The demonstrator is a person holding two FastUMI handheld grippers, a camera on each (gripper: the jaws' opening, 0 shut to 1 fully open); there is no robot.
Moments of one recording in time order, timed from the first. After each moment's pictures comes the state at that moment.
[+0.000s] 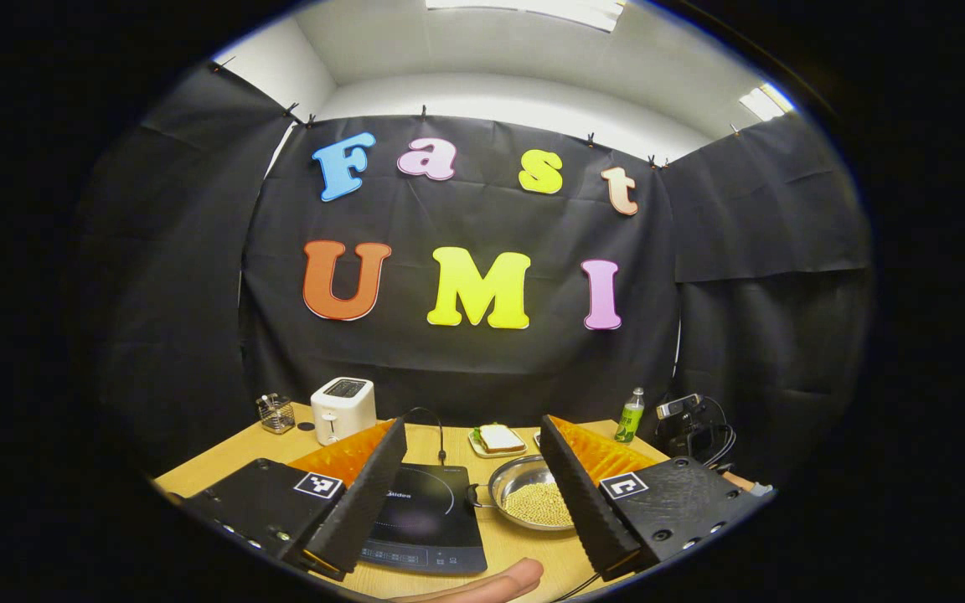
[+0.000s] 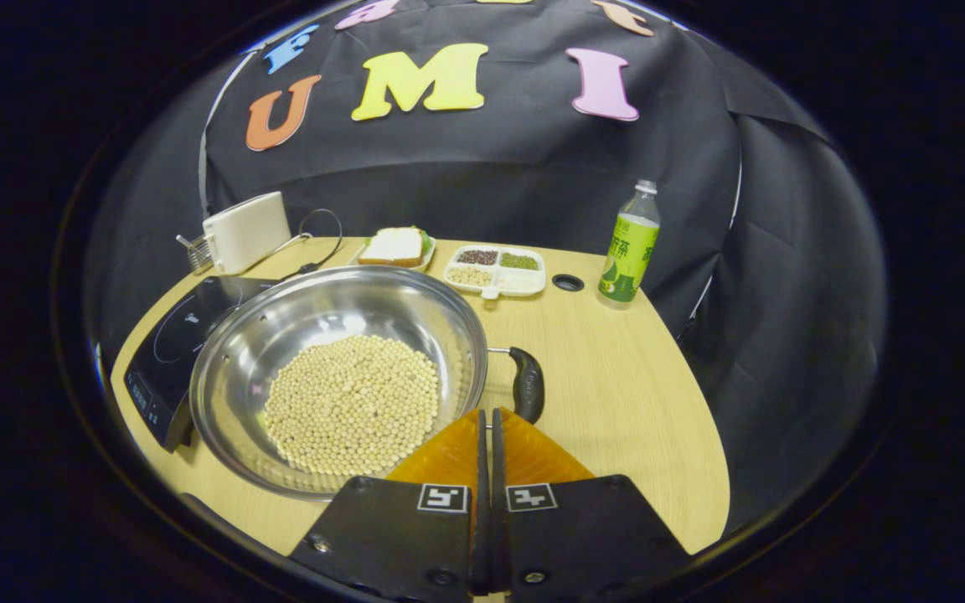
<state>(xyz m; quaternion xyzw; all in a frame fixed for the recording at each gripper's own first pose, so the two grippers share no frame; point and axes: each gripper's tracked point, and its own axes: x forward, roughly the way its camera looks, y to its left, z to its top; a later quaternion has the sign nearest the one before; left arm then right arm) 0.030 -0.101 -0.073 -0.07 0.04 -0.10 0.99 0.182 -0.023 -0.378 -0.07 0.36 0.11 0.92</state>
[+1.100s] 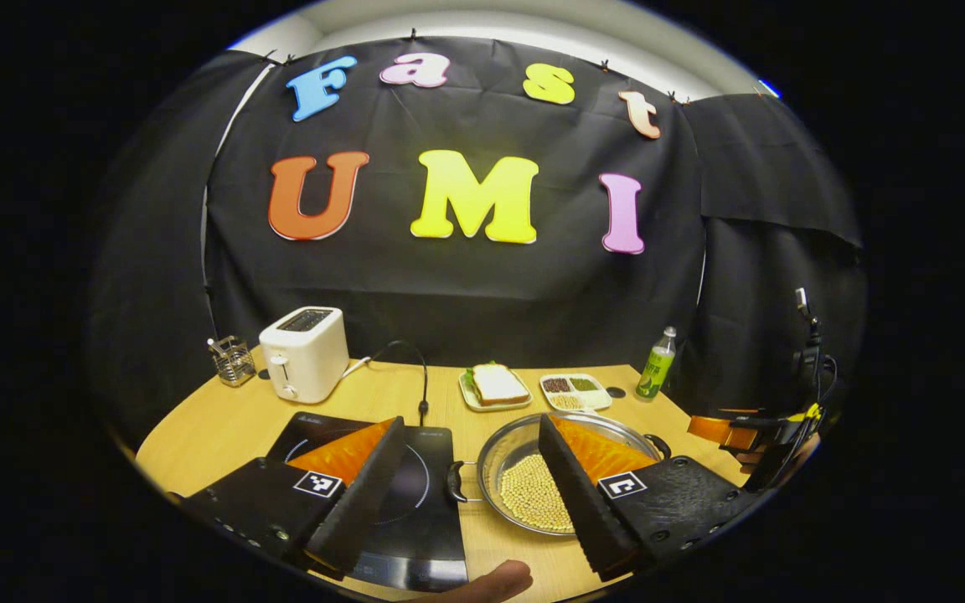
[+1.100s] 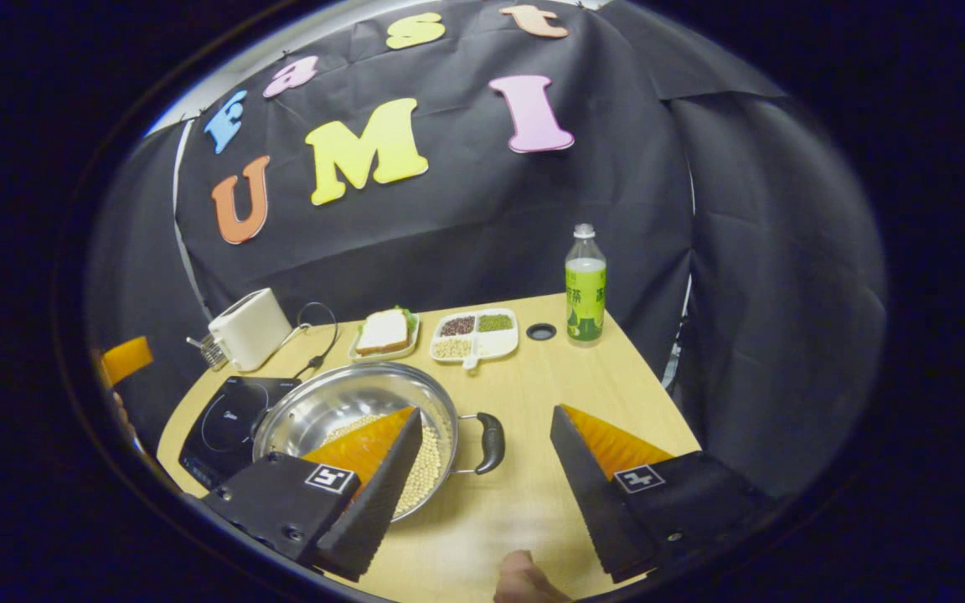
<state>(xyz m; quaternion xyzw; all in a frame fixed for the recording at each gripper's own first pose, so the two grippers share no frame) 0.138 -0.164 -0.197 -0.05 0.20 -0.12 0.97 0.198 -0.049 -0.295 0.05 0.31 0.09 0.94</state>
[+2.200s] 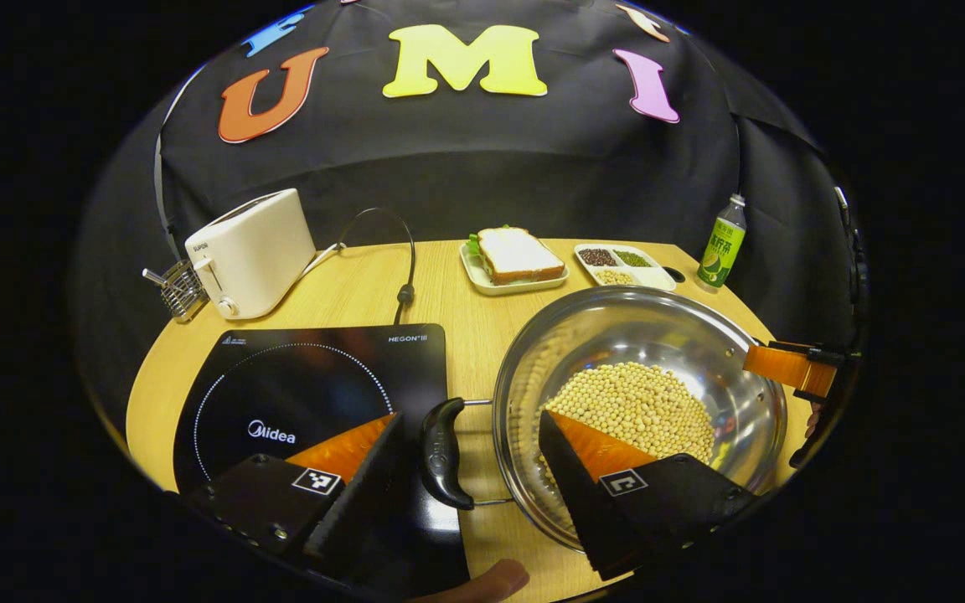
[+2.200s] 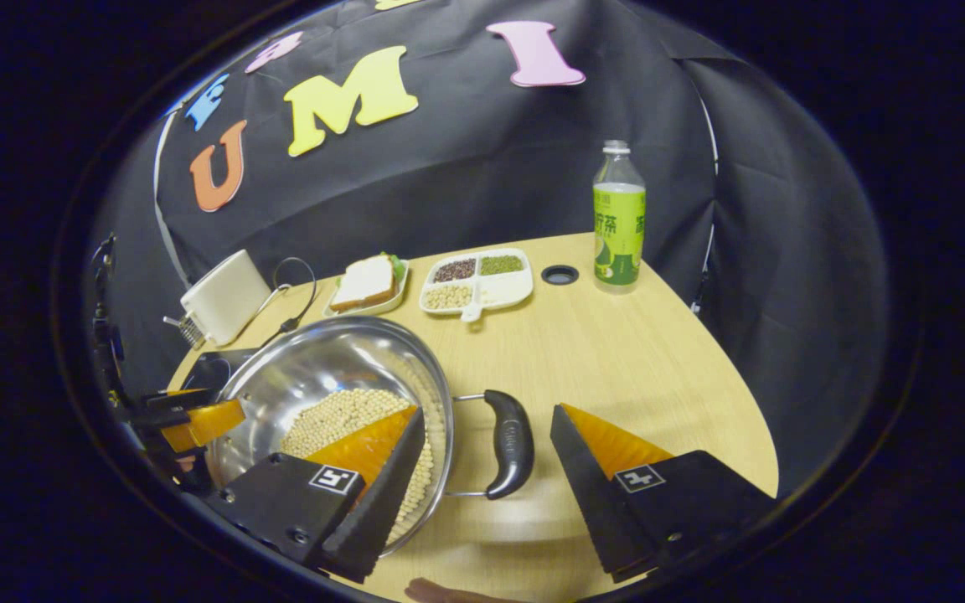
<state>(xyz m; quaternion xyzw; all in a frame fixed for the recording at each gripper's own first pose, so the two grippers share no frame) 0.187 -0.191 -0.369 0.00 0.37 -0.11 0.92 0.234 -0.017 -0.392 0.04 0.39 0.10 0.91</state>
